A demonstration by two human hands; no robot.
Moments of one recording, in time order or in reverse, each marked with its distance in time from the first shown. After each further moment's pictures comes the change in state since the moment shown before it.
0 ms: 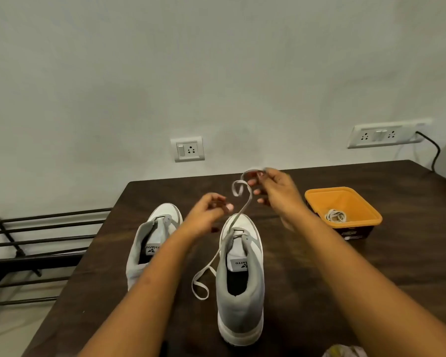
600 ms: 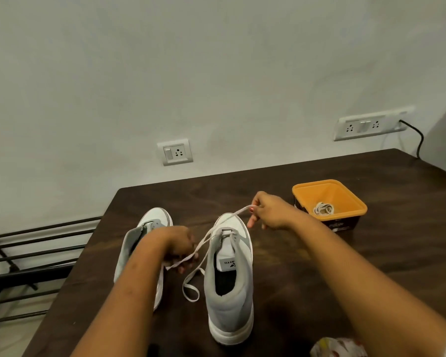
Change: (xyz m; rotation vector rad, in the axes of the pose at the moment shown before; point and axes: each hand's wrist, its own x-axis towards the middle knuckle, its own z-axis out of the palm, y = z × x) left_hand -0.014 0.012 -0.021 0.811 -0.366 -0.506; right_hand -0.006 0.017 -0.035 -0.701 -0.332 0.256
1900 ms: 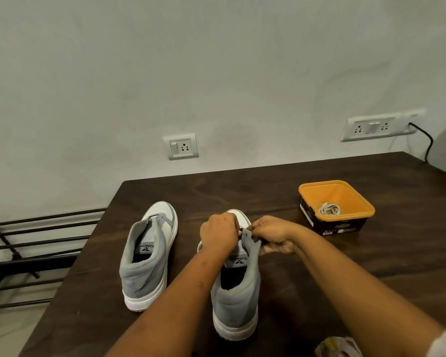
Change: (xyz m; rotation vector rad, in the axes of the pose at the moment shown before) left_hand 0.054 0.043 0.060 0.212 0.675 0.216; right_hand 0.007 0.019 0.040 0.527 -0.266 0.305
